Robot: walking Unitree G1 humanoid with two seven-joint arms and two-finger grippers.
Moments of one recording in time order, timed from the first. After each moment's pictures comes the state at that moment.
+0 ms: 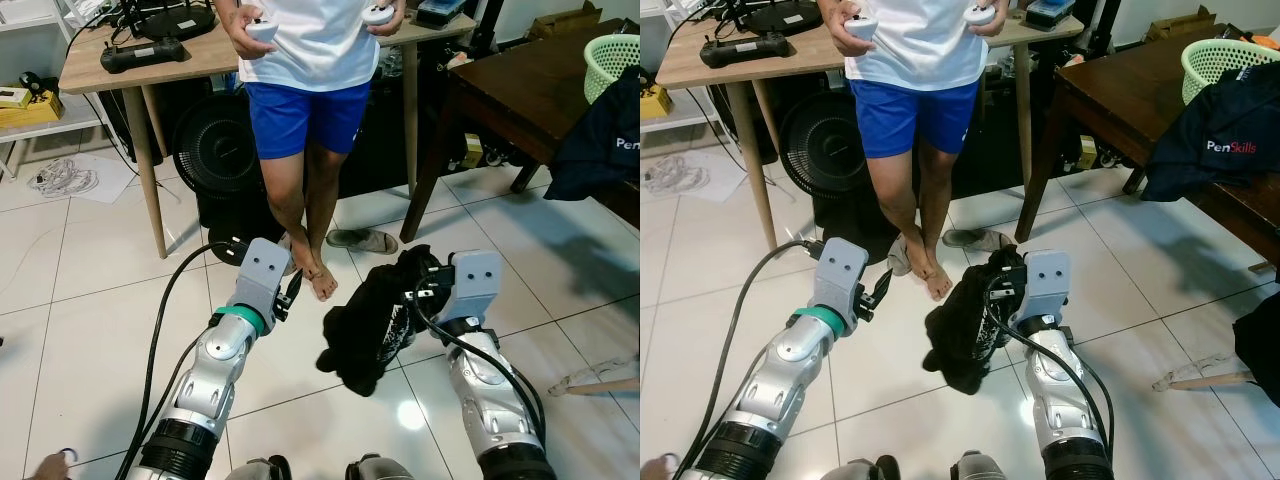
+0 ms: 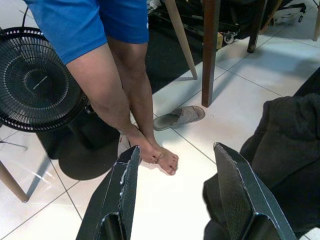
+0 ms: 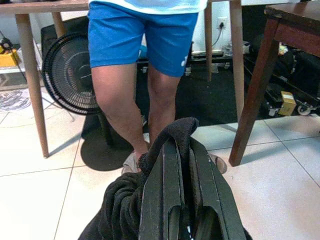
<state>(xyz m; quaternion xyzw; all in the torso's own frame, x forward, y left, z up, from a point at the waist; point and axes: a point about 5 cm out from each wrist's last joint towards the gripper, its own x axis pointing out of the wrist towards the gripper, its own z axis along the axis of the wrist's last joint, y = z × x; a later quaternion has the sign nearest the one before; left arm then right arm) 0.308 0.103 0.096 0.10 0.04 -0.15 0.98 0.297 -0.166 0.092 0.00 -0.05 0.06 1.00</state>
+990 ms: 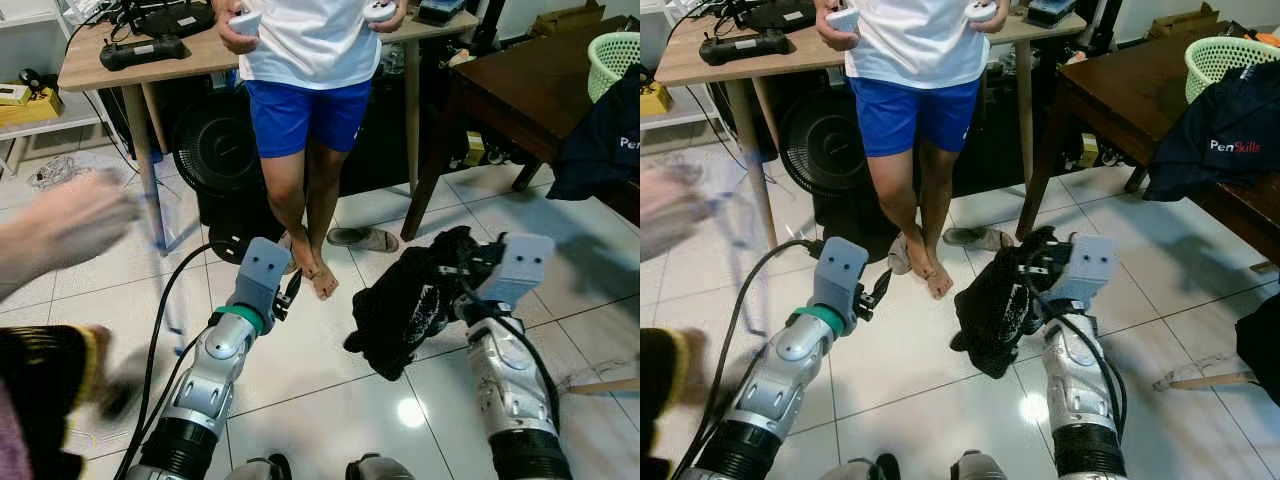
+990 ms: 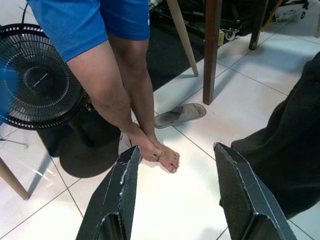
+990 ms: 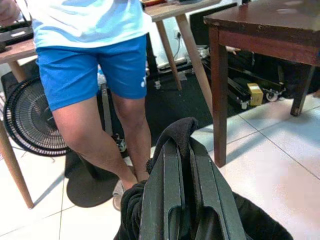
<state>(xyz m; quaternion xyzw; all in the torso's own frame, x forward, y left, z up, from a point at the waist) 0.308 0.104 0.096 0.10 0.04 -0.15 0.98 0.305 -0.197 0.113 0.08 -0.07 -0.03 0.99</state>
